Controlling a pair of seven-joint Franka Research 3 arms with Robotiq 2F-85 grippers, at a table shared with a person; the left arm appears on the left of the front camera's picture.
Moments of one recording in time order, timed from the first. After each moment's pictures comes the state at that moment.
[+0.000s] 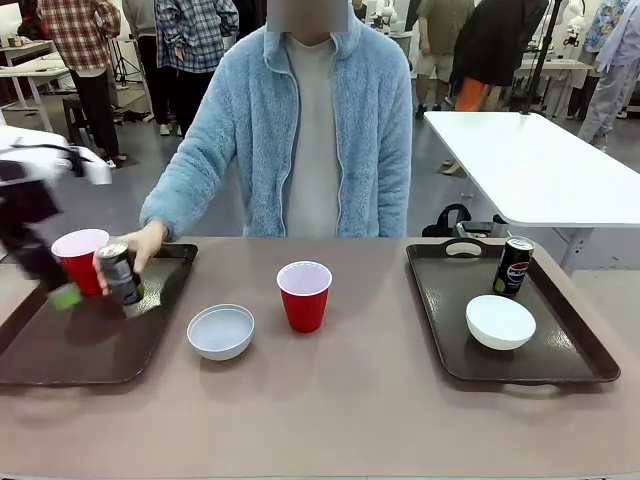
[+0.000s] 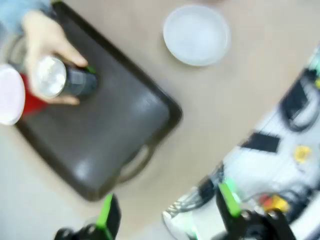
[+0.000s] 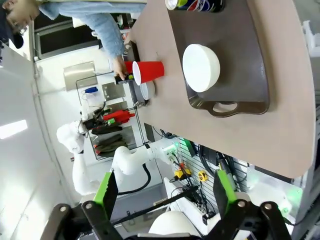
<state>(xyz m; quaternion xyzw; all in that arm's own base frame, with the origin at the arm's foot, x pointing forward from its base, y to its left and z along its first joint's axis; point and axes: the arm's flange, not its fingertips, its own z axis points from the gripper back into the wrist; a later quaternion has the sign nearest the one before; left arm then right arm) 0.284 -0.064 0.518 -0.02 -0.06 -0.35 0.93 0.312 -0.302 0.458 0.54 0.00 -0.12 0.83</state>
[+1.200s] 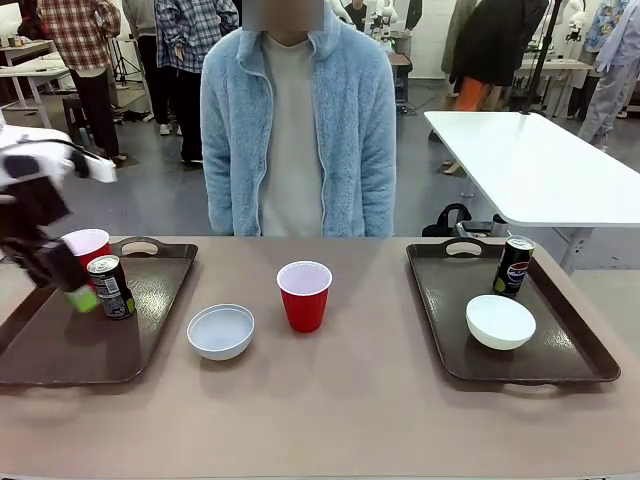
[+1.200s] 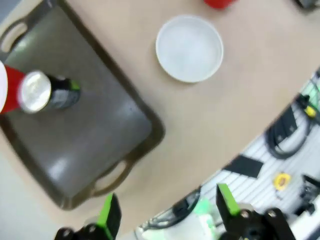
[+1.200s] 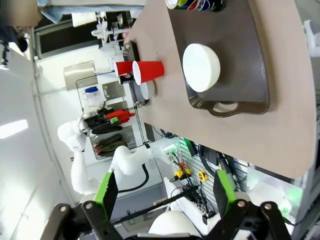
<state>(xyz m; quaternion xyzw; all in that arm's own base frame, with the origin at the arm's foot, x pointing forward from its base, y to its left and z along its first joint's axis) 0.307 -0.116 0.487 -0.05 -0.06 -0.28 0.96 0.312 -0.301 0.458 0.54 0.00 -0.12 0.83</state>
